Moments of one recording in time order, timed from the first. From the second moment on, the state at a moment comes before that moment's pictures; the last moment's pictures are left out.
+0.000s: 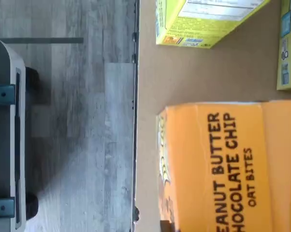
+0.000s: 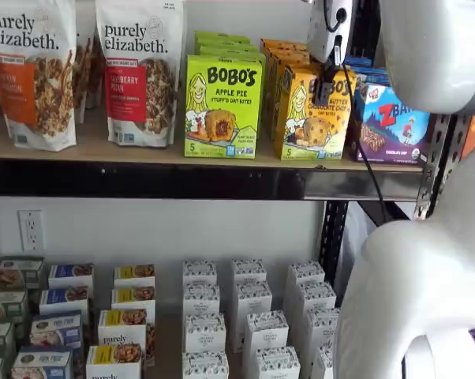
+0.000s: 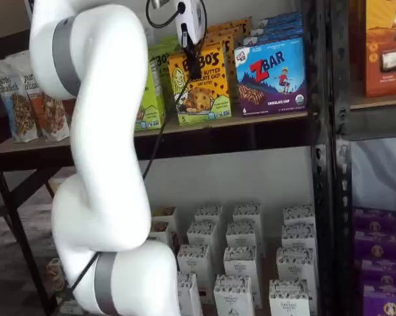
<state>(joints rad) -0.02 -0.07 -1.67 0.02 1.69 -1.59</state>
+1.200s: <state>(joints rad) -0.04 -0.26 -1.65 0.17 1.85 -1.55</state>
